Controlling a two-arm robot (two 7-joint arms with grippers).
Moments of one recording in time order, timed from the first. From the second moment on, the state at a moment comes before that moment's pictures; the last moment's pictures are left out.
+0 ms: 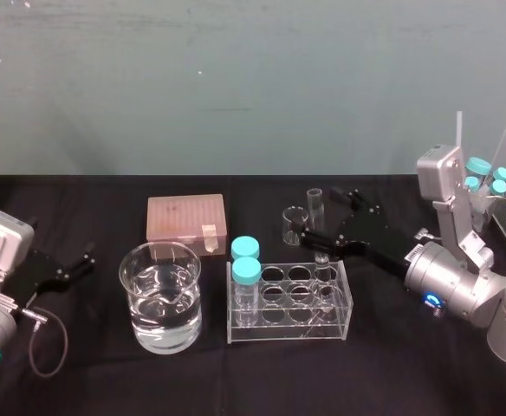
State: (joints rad) left arm -0.20 0.60 0.45 -1.41 -0.25 -0.12 0.03; right arm 0.33 0.44 -0.36 -1.37 0.40 -0.01 0.49
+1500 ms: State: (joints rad) left arm -0.20 0.60 0.45 -1.41 -0.25 -0.12 0.03; right arm 0.37 0.41 -0.38 -1.33 0.38 0.00 0.49
